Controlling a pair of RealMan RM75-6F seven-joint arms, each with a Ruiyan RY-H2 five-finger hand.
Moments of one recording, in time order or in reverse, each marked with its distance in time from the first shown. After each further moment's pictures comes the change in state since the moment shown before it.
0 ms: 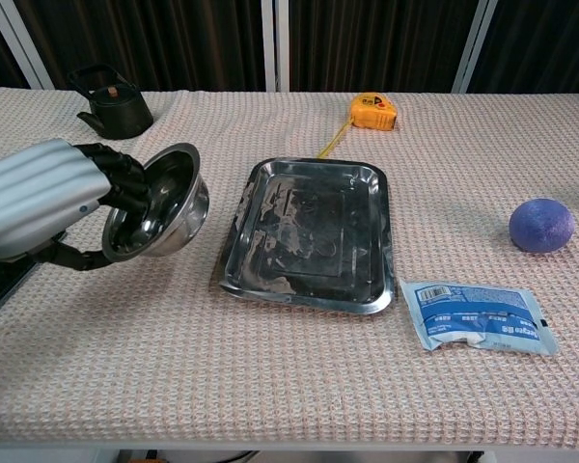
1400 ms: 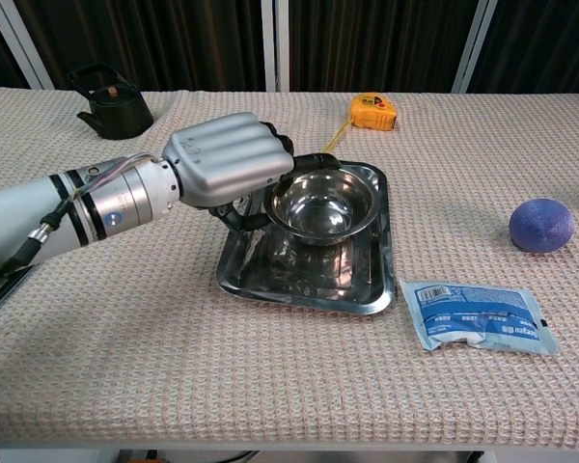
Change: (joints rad) left arm -0.375 -0.115 -0.142 -0.026 -0.178 -0.400 0.211; right arm -0.023 0.014 0.028 0.032 0.037 0.023 0.063
